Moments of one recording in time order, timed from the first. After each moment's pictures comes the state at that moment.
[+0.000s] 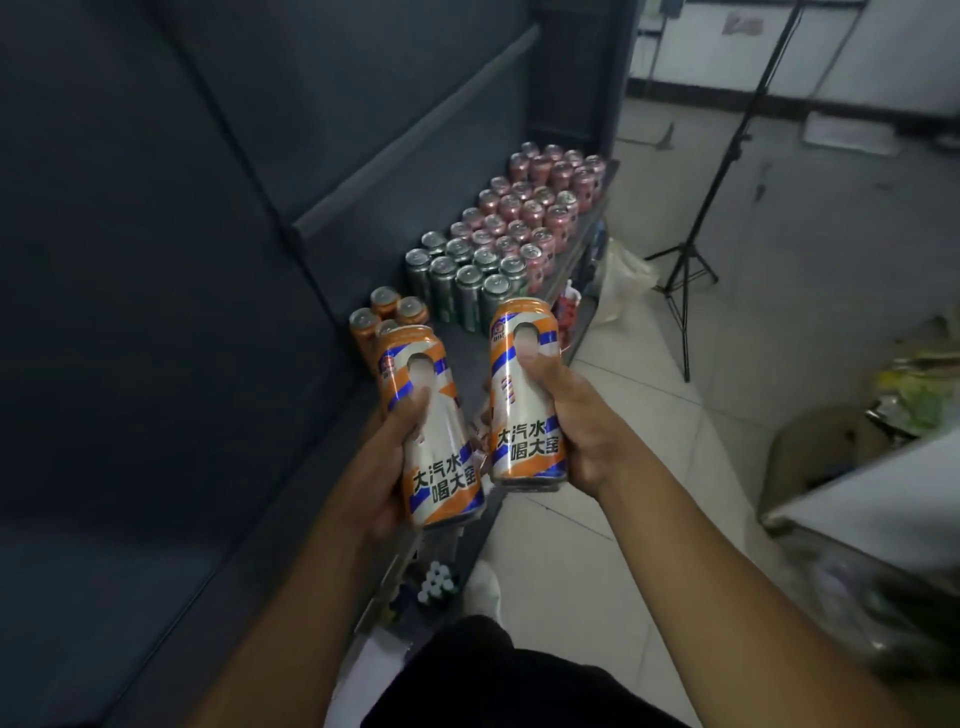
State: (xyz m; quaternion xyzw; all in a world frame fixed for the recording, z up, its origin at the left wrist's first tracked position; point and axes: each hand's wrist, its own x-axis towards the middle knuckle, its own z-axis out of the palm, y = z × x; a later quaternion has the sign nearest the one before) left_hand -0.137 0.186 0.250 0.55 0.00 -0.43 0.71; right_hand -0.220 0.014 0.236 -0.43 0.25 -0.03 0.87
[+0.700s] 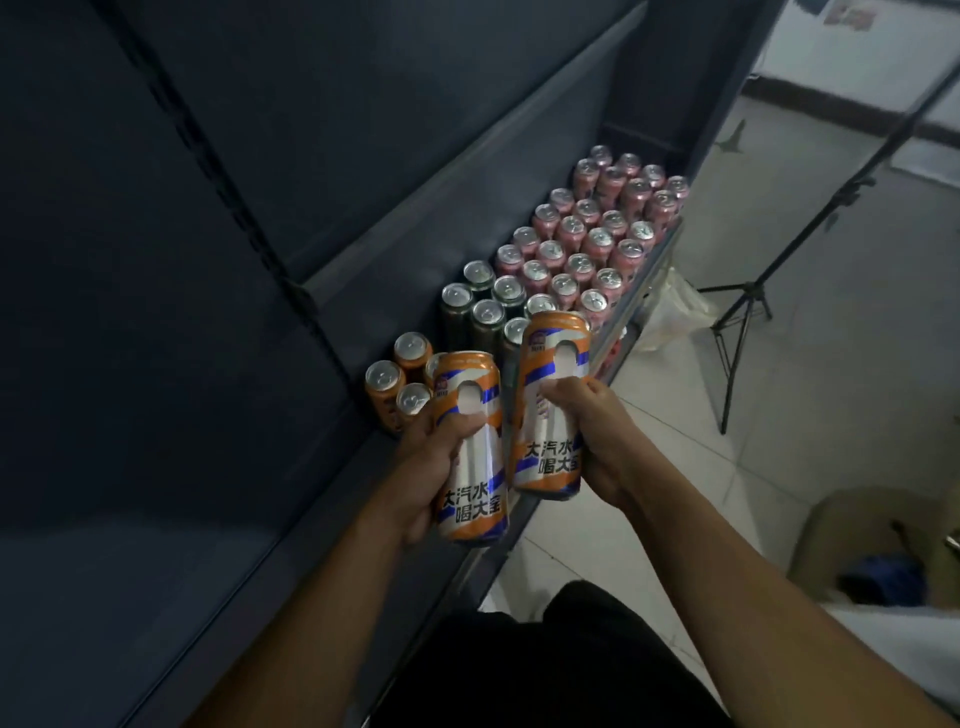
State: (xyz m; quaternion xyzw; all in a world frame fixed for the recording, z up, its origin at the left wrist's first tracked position) left_hand 0.058 0.088 0.184 0.61 0.02 -0.41 0.68; right_hand -0.016 -0.090 0.196 -0.51 0.32 -0.01 0.80
